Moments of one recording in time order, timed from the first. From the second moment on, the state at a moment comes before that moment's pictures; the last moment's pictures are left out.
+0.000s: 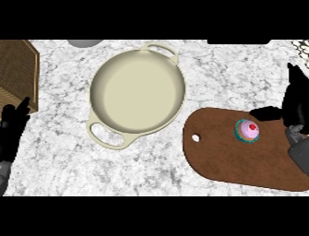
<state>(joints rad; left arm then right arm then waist) -0.12 0.58 -0.19 -1.32 0.17 0.34 0.28 -0.48 -0.70 0.54 -1.31 0.56 -0.55 0.92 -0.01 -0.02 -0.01</state>
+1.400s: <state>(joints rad) -0.10 0.57 -0.17 -1.37 0.16 0.35 0.34 -0.63 -0.51 0.50 -1.32 0.44 0.04 1.25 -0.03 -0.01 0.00</state>
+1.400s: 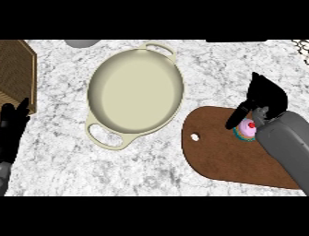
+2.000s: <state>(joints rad) -0.10 0.58 -0.15 -1.40 0.14 0.33 0.35 -0.58 -0.44 0.43 -1.30 0.56 0.08 1.25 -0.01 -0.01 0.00</state>
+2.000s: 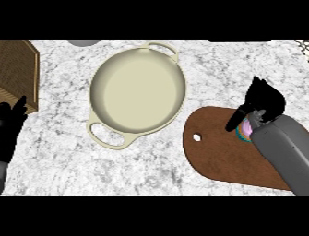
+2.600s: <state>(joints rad) -0.09 0.56 -0.14 -1.40 0.13 0.31 0.34 -0.51 -0.36 0.33 -1.29 0.62 0.12 1.25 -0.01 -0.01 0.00</state>
